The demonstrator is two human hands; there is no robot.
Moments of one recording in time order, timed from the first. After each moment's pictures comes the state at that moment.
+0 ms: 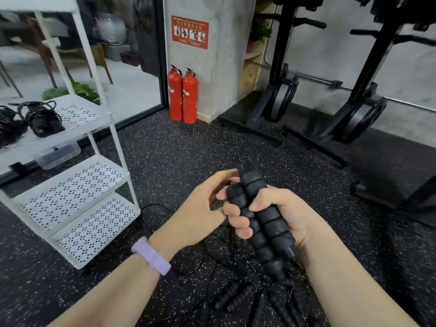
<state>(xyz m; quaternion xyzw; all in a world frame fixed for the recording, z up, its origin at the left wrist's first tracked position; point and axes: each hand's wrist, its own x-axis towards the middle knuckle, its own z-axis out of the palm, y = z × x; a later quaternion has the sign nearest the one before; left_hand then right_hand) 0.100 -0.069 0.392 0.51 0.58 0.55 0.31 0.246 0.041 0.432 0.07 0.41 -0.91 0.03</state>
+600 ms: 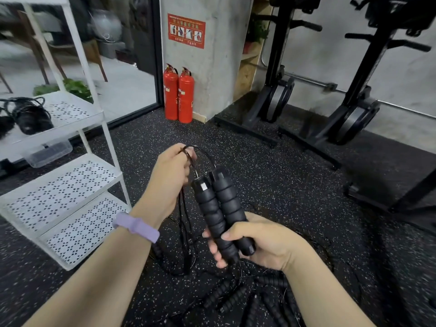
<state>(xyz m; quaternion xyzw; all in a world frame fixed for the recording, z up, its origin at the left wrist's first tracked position) 0.055 -0.036 0.413 0.25 0.63 0.68 0.27 0.254 0.030 0.401 0.16 0.53 -0.83 0.08</state>
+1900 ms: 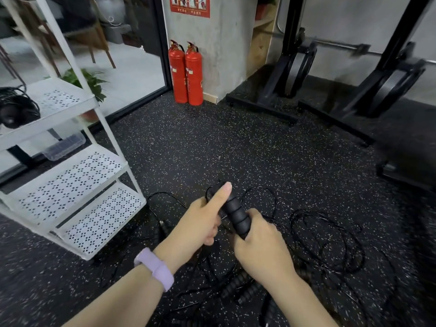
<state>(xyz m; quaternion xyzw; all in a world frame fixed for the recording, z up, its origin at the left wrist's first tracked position) 0.098 -0.028 0.317 0.18 0.66 0.53 0.50 0.241 0.029 0.310 0.45 0.82 -0.33 -0.09</state>
